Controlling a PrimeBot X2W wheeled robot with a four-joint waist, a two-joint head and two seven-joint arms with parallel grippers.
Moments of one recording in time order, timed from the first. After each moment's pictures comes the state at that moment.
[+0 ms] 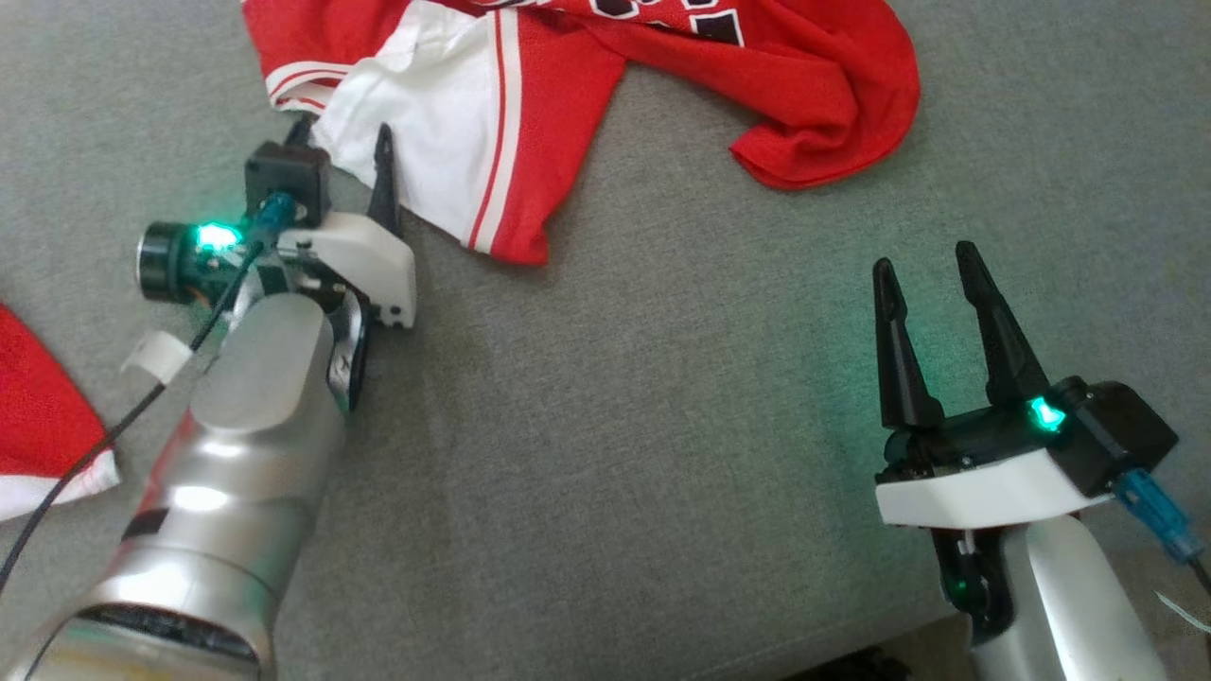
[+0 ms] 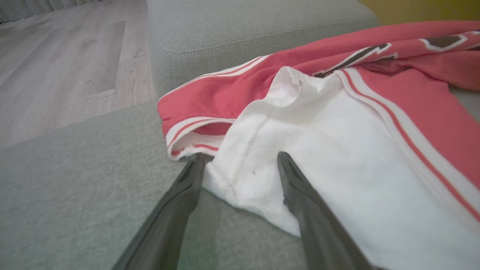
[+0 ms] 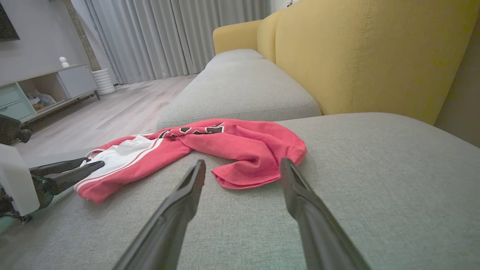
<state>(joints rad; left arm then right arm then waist) -0.86 0.11 -0.42 0.96 -0.28 0.09 -0.10 -0.13 -0.05 0.15 0.05 0.18 0.13 -0.25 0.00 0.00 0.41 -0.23</state>
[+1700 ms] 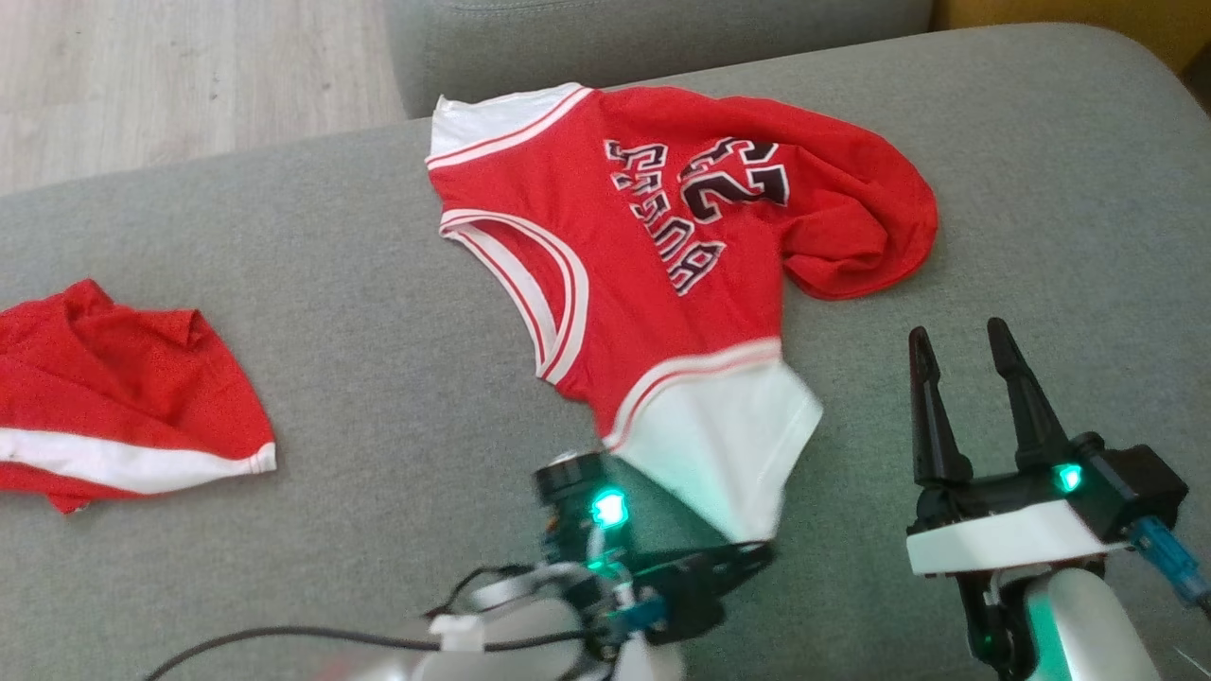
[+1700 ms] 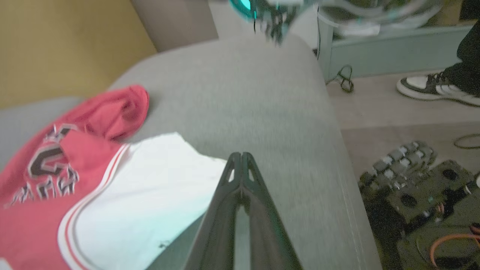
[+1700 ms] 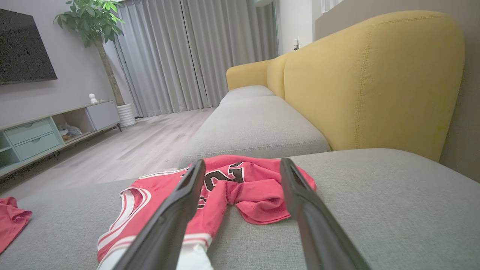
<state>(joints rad) -0.62 0.18 -1.28 0.39 -0.23 -0.13 -0.05 -0.04 -0.05 0.07 0.11 0.17 0.13 -0.25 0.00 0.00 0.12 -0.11</state>
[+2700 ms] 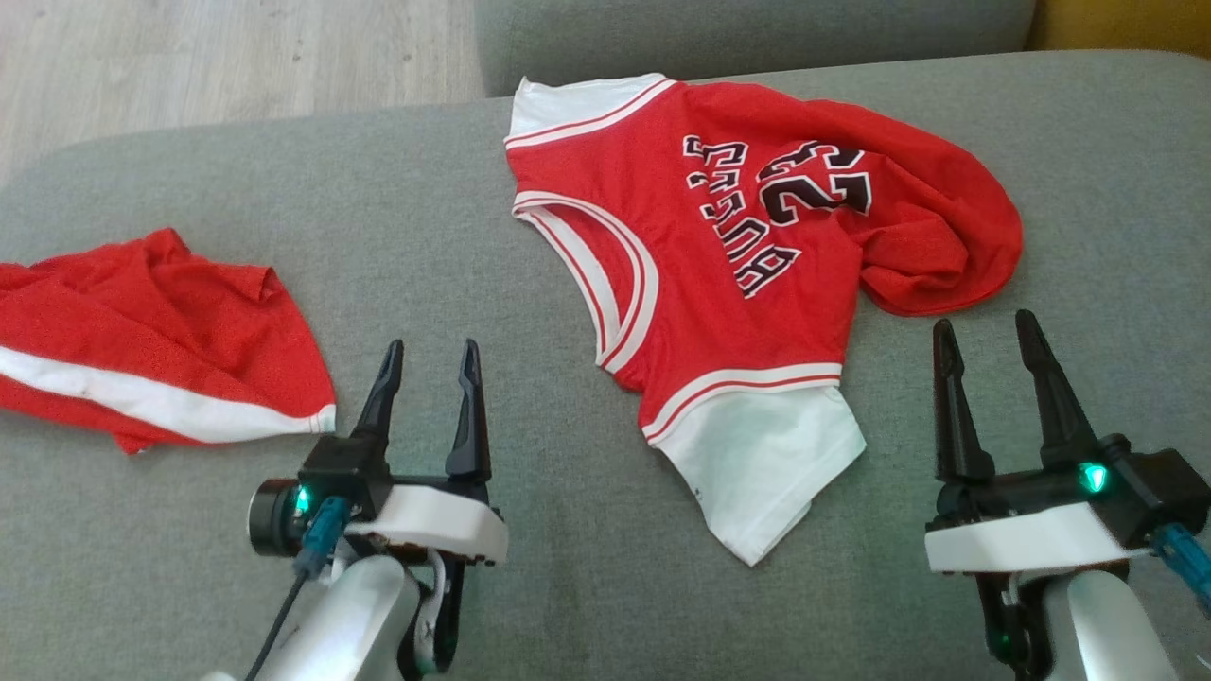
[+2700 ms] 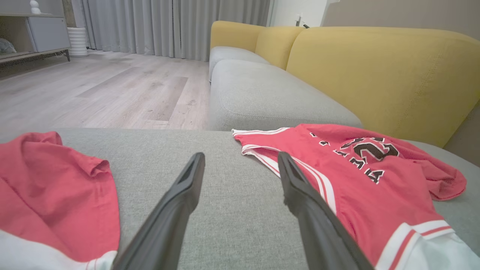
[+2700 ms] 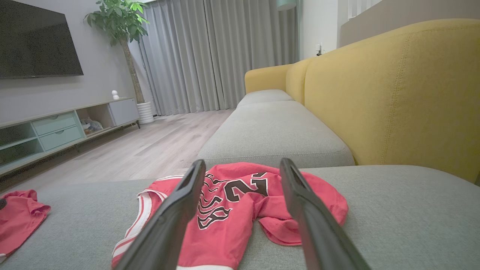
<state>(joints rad) -0.30 0.17 -0.57 0.34 -0.54 0.26 -0.25 -0.03 -0.05 0.04 0.06 0.14 0.13 -0.25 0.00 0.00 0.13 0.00</state>
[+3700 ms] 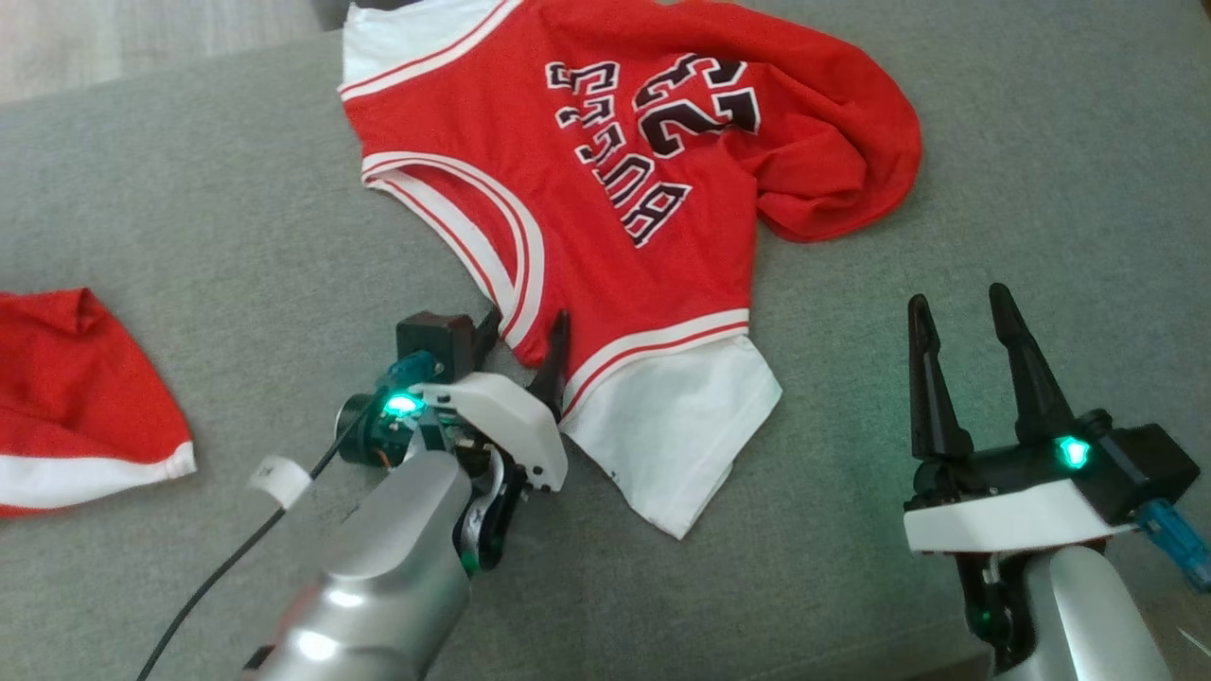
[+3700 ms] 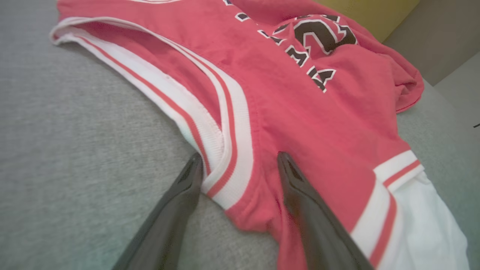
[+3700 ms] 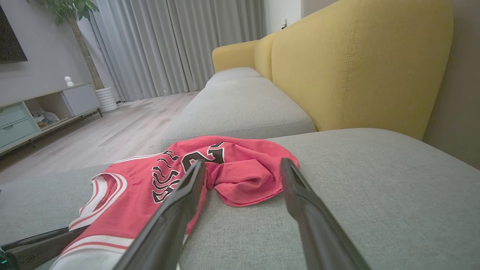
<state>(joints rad) -0.60 0.05 -0.72 0.73 -0.71 0.07 -0.02 -0.07 -0.05 0.09 0.07 0.18 0.13 -0.25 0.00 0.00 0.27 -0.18</state>
